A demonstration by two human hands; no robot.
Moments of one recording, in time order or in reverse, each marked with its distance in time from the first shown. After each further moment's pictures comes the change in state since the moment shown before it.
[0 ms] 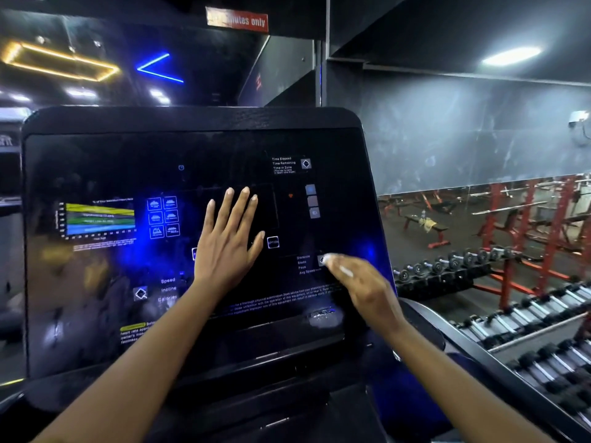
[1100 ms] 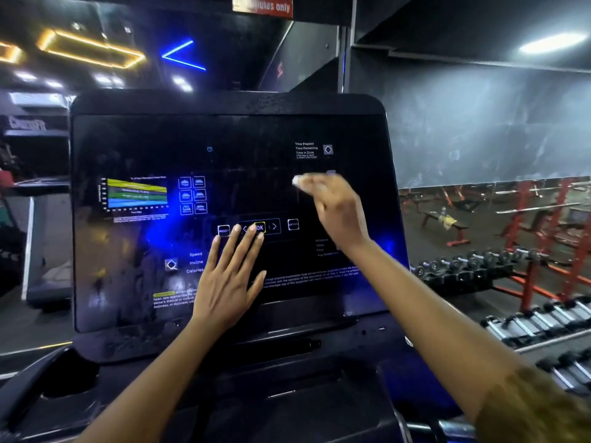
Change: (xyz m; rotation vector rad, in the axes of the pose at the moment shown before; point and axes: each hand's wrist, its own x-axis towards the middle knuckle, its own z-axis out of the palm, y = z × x) left_hand -0.097 -0.005 -0.011 0.012 -0.041 0.047; right_hand 0.126 -0.042 0.016 0.078 0.169 -0.040
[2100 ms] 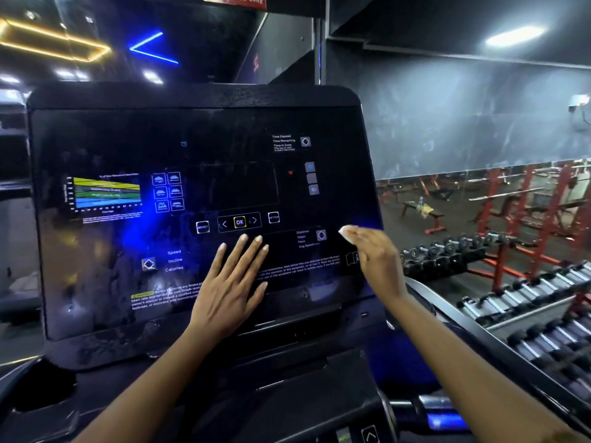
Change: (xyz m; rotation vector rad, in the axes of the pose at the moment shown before) left_hand -0.008 0.024 0.003 -0.050 -0.061 0.140; right_hand -0.119 0.035 -0.054 -0.160 -0.107 0.302
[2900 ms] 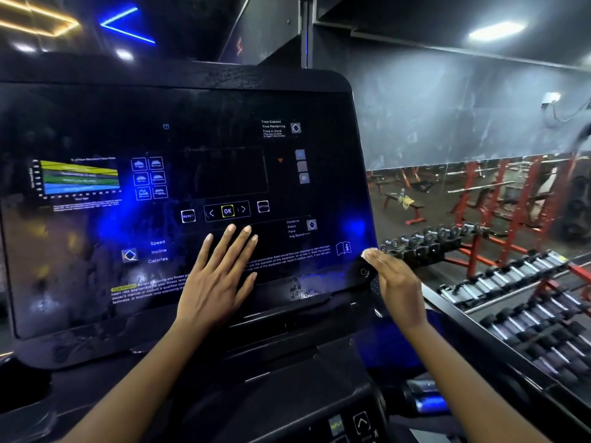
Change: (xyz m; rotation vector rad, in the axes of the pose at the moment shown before) left_hand -0.001 0.001 0.000 -0.026 0.017 -0.010; right_hand -0.072 0.042 -0.018 -0.169 -0.025 0.081
